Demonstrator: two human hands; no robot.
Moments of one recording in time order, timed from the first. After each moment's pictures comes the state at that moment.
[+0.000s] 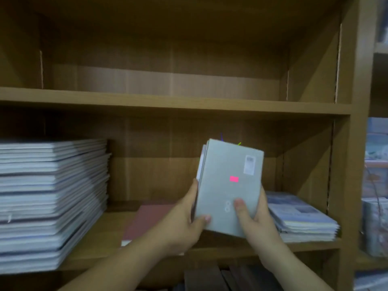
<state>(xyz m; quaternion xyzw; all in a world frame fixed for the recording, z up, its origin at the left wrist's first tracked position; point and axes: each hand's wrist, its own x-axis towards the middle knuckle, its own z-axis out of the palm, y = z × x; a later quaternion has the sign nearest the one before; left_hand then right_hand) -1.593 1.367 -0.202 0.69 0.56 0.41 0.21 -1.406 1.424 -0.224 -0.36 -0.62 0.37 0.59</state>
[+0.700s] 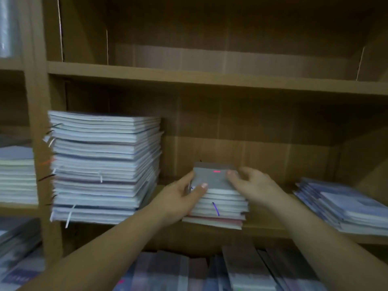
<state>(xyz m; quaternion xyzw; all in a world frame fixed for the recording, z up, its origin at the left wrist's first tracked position) -1.729 1.319 -0.225 0.61 0.64 0.44 0.16 -1.519 1.411 -0.174 -0.51 -0.79 0.20 0.28</state>
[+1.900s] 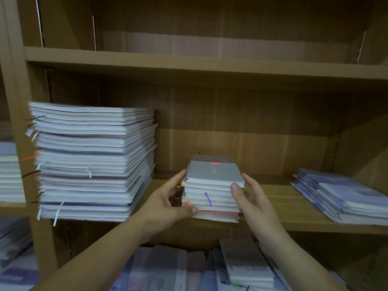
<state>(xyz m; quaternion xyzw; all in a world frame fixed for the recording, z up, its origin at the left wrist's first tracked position) -1.744 1.321 -0.263 0.60 0.53 0.53 0.25 -1.510 1.388 -0.257 -0.32 -0.64 0.48 0.51</state>
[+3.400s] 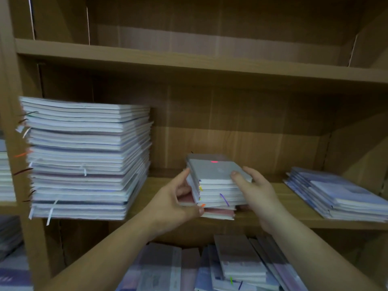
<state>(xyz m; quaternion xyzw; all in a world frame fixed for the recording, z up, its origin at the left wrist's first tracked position) -1.724 1.324 -0.258 0.63 0.53 0.50 0.25 -1.510 1.409 -0.230 -0.41 -0.61 0.43 0.53</state>
